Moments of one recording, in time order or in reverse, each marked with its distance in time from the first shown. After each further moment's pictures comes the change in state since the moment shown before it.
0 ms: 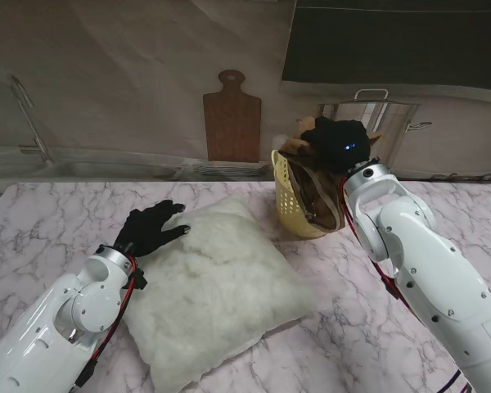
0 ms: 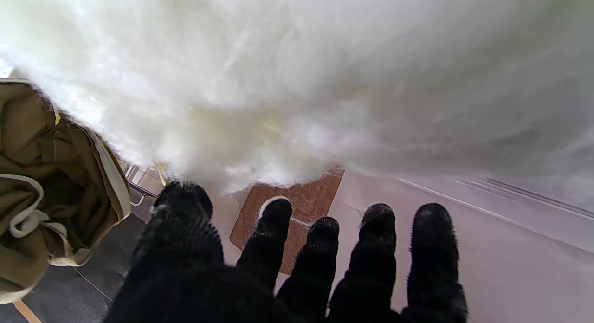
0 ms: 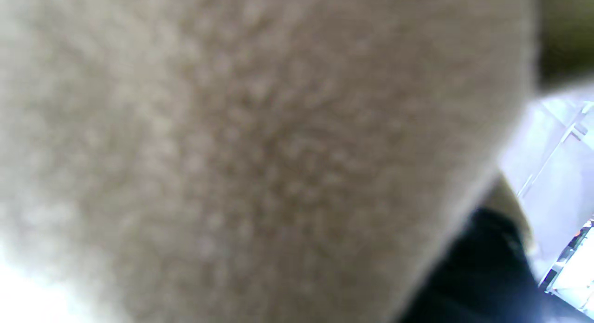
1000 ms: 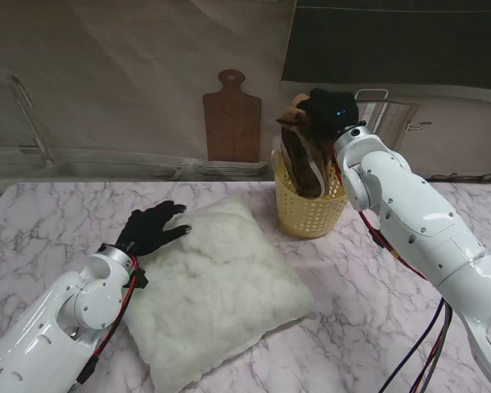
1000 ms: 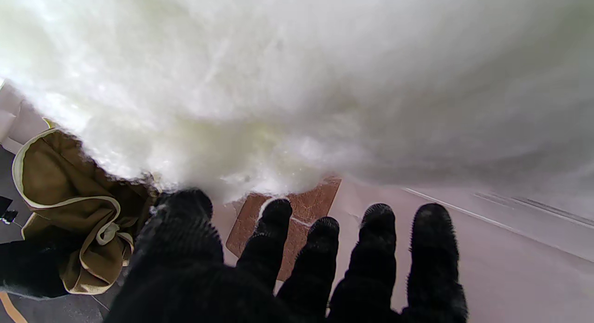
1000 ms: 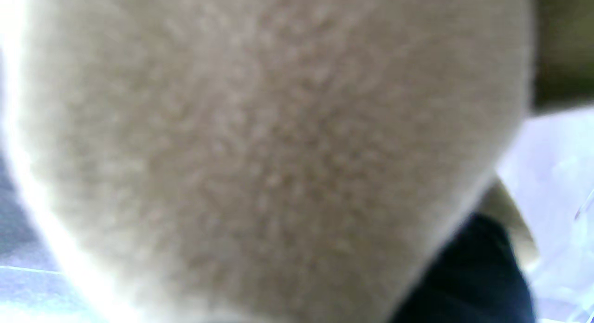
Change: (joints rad) left arm -0.024 0.001 0.017 0.029 -0.012 0.002 -0.005; right arm 0.425 -0.051 -0.310 0.509 0.250 0.042 -0.167; left_hand 0.000 0.000 0.000 0.000 0.000 0.000 0.000 0.023 0.000 0.001 0.000 0.001 0.000 0.000 0.000 0.000 0.000 0.000 0.000 0.002; right_hand 0.000 0.090 -0.054 0.000 -0.084 -0.038 0.061 -0.024 -0.065 -0.027 0.047 -0.023 -0.028 -0.046 -0.022 0.001 -0.065 -0.037 -0.051 0.001
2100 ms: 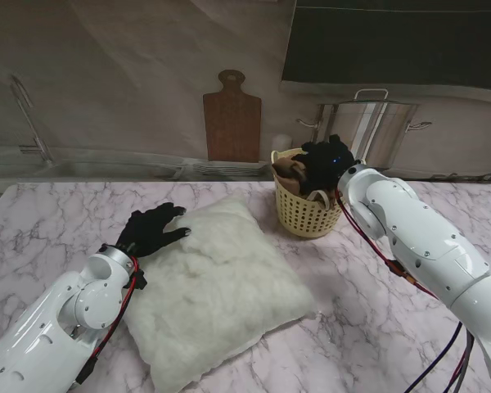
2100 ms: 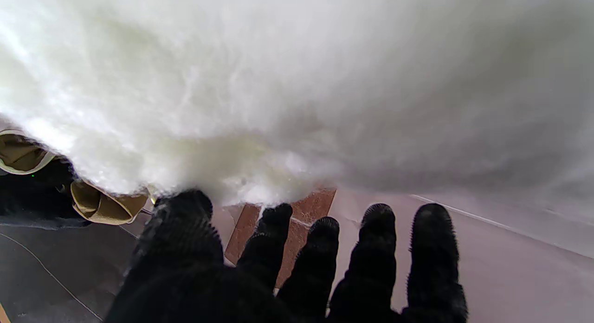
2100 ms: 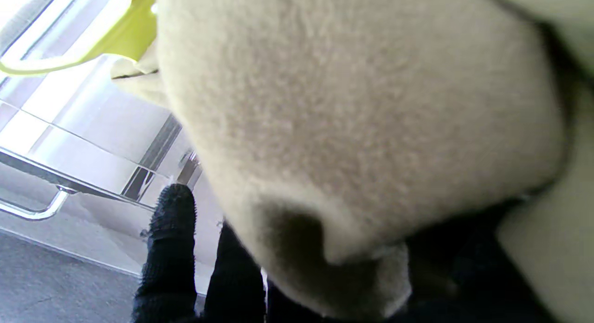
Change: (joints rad) left arm -0.006 0.004 0.005 0.011 0.032 -0.001 -0.010; right arm -0.061 0.064 -0.067 0.034 -0.082 -0.172 0.166; left_hand 0.000 0.000 0.000 0.000 0.000 0.002 0.000 0.001 0.000 0.000 0.000 0.001 0.000 0.000 0.000 0.000 -0.001 0.000 0.000 0.000; right_hand -0.506 0.347 -0.544 0.139 -0.393 0.102 -0.543 -0.356 -0.342 0.027 -0.555 -0.614 -0.600 0.131 -0.747 -0.387 -0.742 0.200 -0.426 -0.031
